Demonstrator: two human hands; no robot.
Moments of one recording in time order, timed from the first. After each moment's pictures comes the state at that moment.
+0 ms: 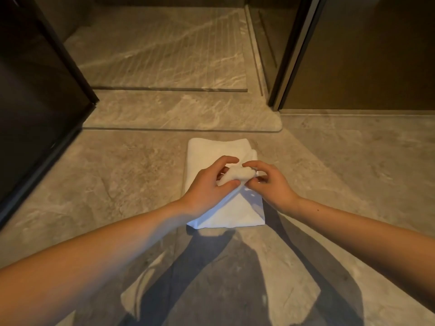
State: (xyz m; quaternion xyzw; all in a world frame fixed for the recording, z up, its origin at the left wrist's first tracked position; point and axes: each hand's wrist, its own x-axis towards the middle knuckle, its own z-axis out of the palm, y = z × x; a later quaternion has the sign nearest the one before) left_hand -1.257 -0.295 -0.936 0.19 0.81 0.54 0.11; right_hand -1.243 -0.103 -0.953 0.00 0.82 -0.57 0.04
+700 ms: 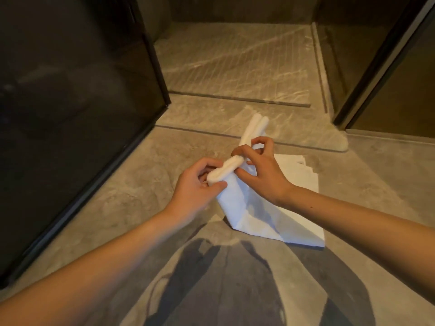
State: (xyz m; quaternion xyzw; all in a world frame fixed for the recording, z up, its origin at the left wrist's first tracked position) left_hand -1.234 -0.432 -0.910 0.05 0.78 0.62 -0.04; right_hand -1.290 -0.243 -0.918 -0.23 0.88 -0.41 -0.04
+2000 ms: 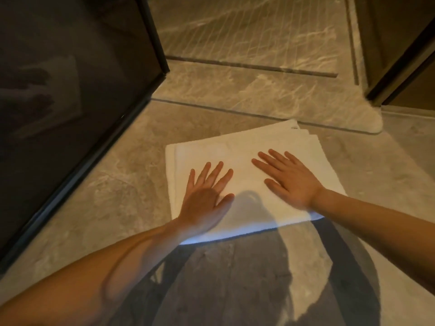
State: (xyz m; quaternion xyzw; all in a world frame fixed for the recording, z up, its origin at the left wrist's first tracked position) left_hand -1.249 -0.451 -1.041 0.11 0.98 0.15 0.06; right_hand -1.328 -0.181 -1.032 -0.34 0.94 -0.05 0.08
